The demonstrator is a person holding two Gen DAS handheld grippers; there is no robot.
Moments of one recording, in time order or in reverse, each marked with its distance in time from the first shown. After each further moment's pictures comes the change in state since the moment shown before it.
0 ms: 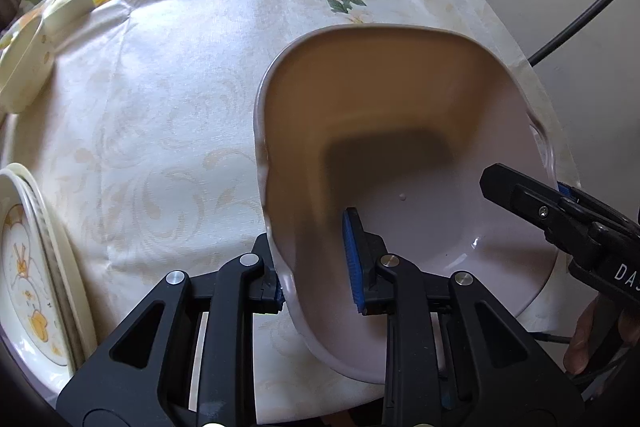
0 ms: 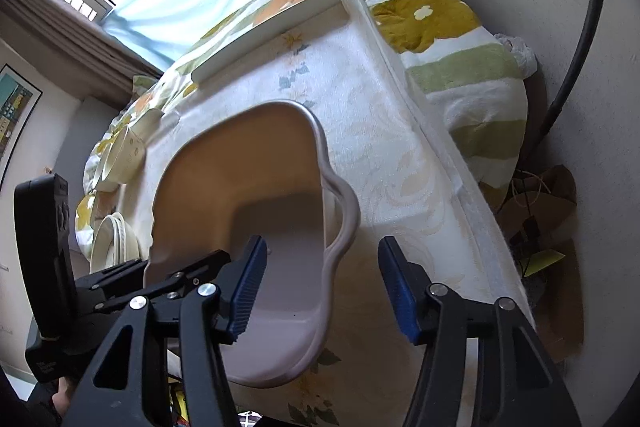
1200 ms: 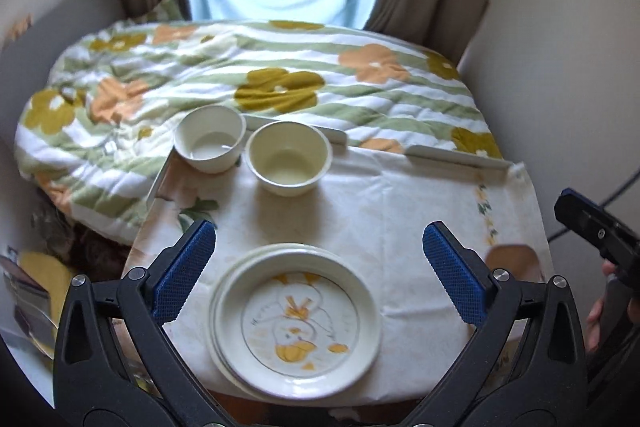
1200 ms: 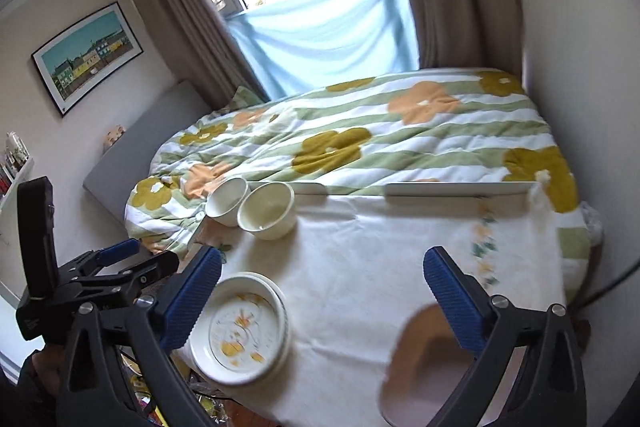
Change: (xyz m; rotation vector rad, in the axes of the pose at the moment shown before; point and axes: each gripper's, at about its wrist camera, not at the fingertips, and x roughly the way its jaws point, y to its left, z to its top) left arm -0.228 0.226 -0.001 -0.339 -0.388 0.170; right arm -0.057 0.232 0.065 -0.391 -0.183 0.177
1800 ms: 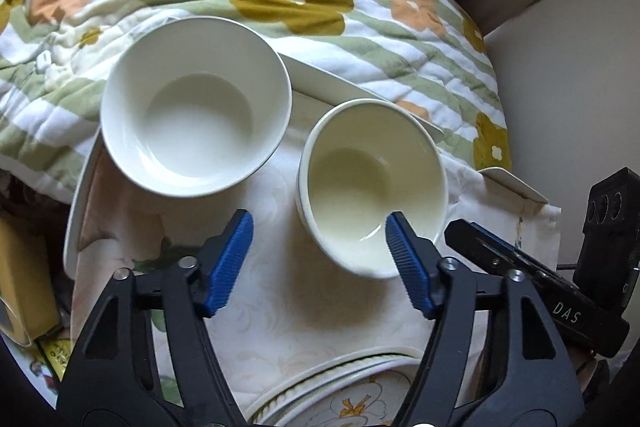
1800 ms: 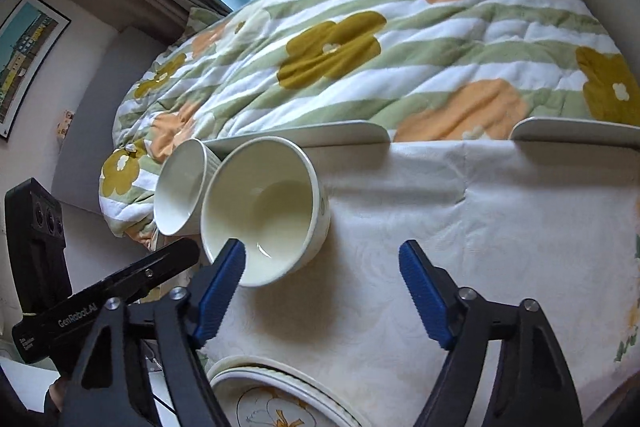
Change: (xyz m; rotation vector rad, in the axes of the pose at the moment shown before) left arm 0.223 0.112 0.056 -0.199 0.355 -0.177; right arm 0.257 0.021 0.015 0.235 0.388 -0.022
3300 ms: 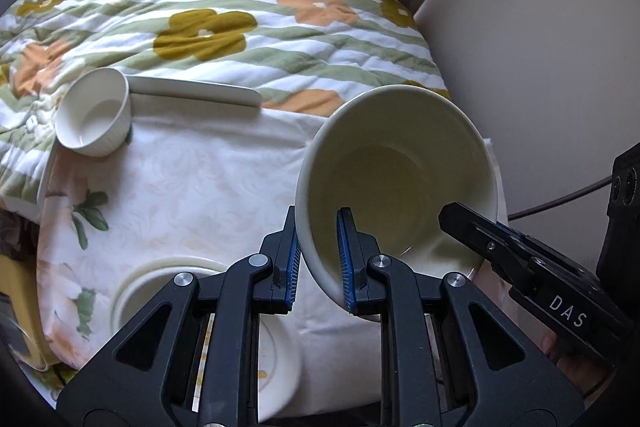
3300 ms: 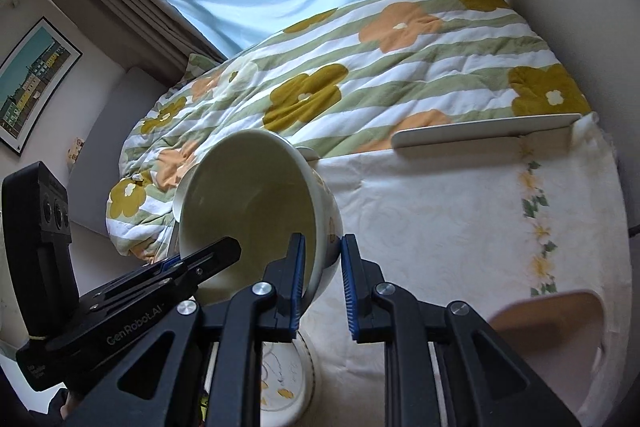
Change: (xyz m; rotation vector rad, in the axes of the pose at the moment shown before) left arm -0.074 -0.185 -0.110 0.261 -0.095 -0.019; right arm -0.174 -0.060 -0.065 0.008 -0.214 -0.026
